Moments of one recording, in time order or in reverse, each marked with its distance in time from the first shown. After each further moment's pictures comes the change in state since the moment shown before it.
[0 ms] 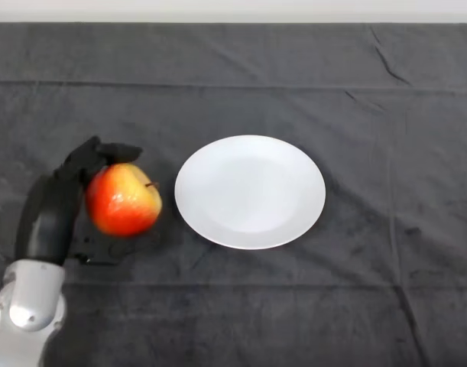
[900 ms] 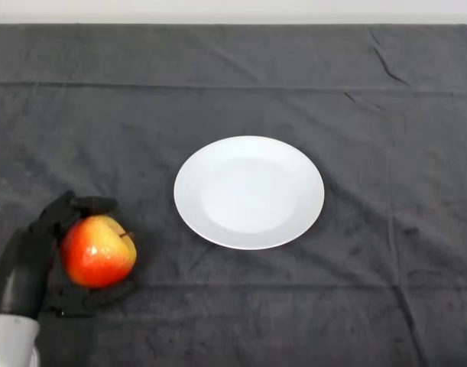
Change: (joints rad) left arm 0.189 0.049 0.131 -0.007 -0.039 -0.048 -0.040; right arm 0.000 0.000 0.000 0.000 0.000 0.000 0.001
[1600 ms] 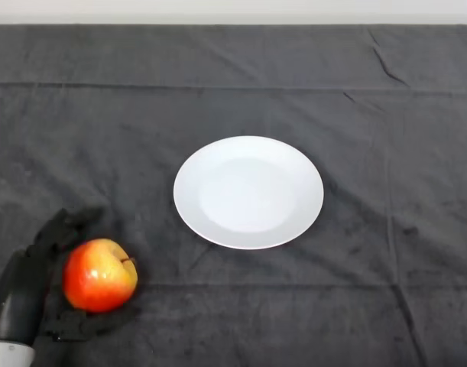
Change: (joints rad) left arm 0.123 -0.001 -0.001 0.078 -0.020 -0.132 0.001; right arm 0.000 0.000 0.000 0.000 0.000 0.000 0.000
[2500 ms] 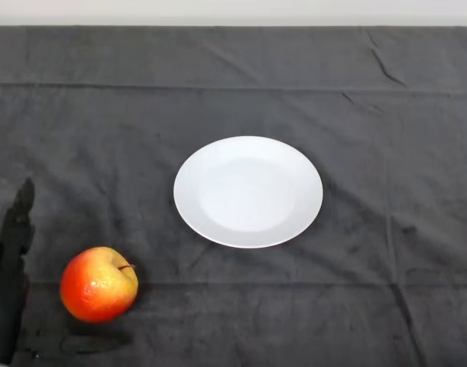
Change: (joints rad) left arm 0.046 -0.001 0.009 -0.033 -0.002 -0.031 0.005; right arm 0.000 0.000 0.000 0.000 0.000 0.000 0.000
